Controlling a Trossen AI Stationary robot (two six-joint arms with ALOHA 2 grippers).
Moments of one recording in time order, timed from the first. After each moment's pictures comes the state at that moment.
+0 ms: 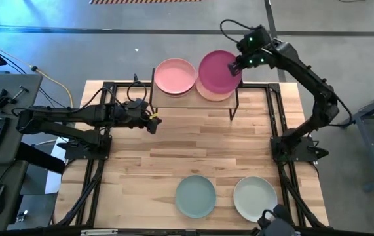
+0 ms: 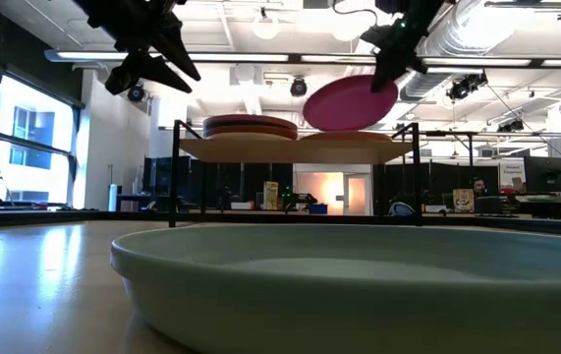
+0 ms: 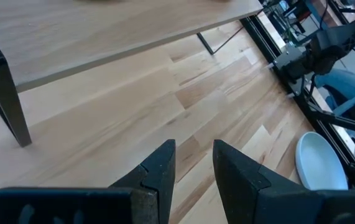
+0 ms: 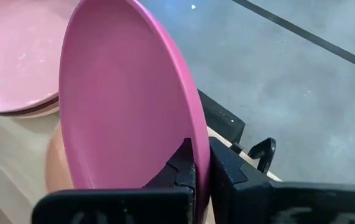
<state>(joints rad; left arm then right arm) 0.09 1.02 0.82 -0.45 -0.24 -0.86 -0.83 1.53 1.68 -0.98 -0.01 0.07</state>
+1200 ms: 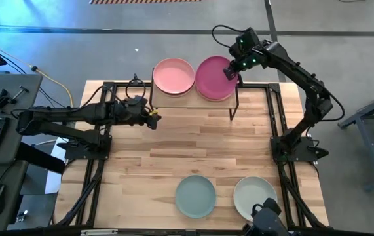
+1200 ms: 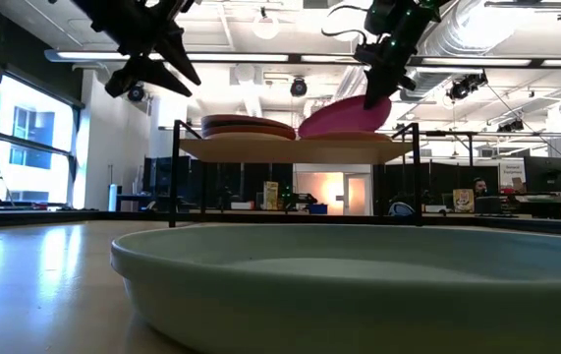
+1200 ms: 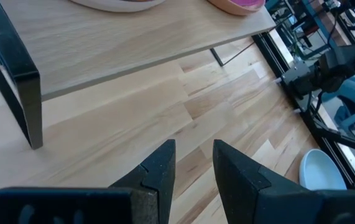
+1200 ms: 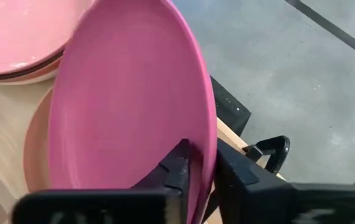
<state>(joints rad) 0.14 1.02 0.82 -0.45 -0.24 -0.89 -0.84 1.62 1.68 -0.98 -0.05 -0.03</state>
